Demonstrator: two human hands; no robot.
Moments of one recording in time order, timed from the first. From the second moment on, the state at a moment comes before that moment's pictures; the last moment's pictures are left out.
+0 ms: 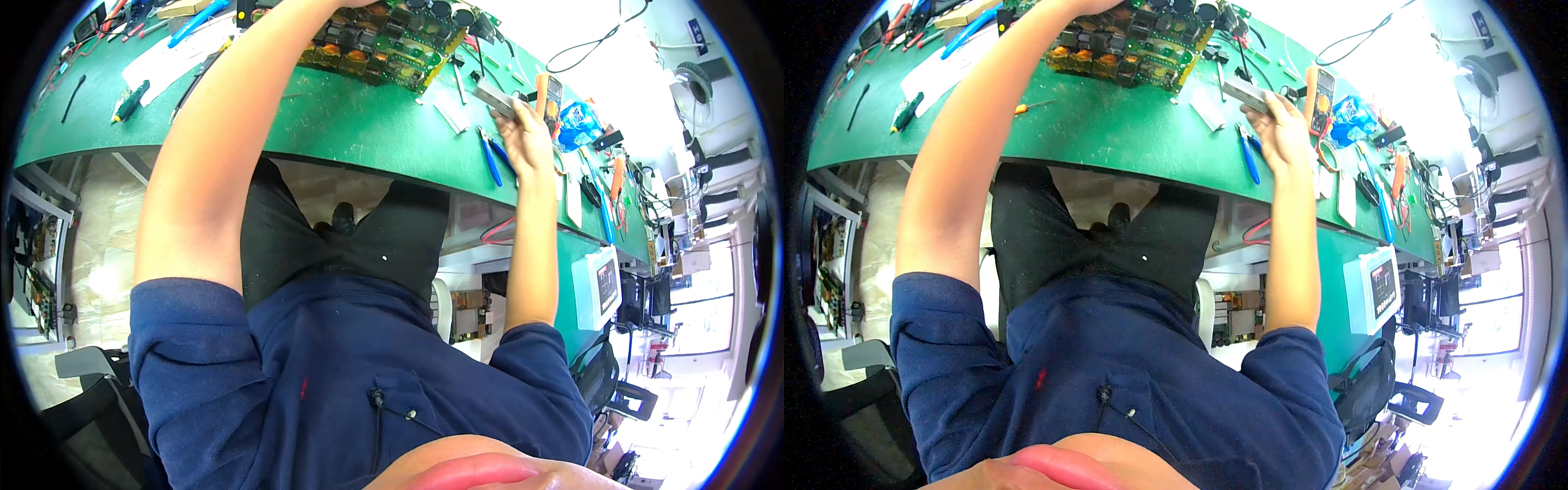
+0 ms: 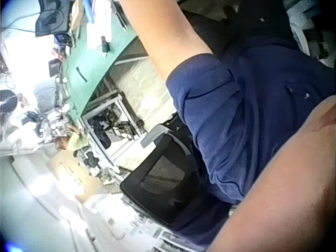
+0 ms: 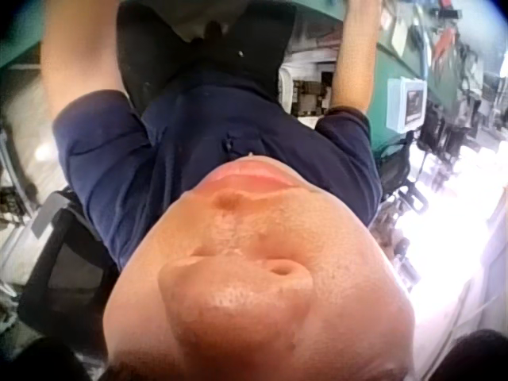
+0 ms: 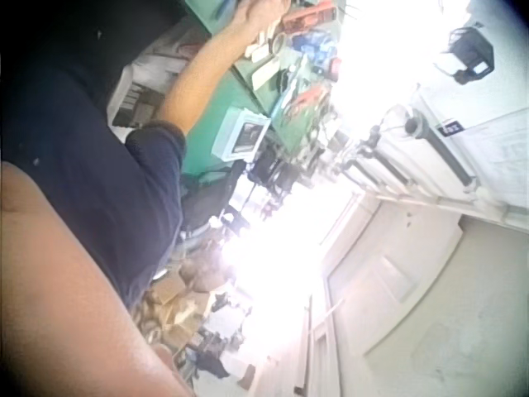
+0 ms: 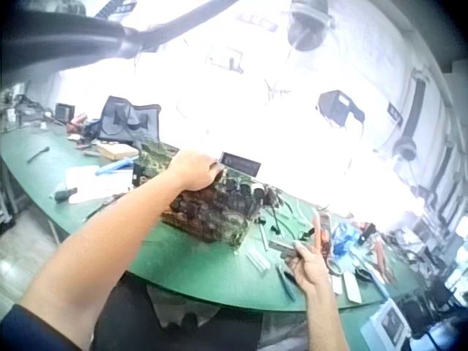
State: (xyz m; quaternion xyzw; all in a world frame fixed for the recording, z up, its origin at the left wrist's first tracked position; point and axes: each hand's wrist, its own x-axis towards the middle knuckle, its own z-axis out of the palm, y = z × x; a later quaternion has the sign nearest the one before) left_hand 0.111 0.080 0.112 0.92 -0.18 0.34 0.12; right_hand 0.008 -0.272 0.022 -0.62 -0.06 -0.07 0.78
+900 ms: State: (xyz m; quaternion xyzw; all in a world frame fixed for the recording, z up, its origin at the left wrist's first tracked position) left_hand 0.114 0.084 0.108 0.90 -0.21 0.36 0.10; right_hand -0.068 -0.163 0.033 -0.76 -0.32 -0.30 0.49
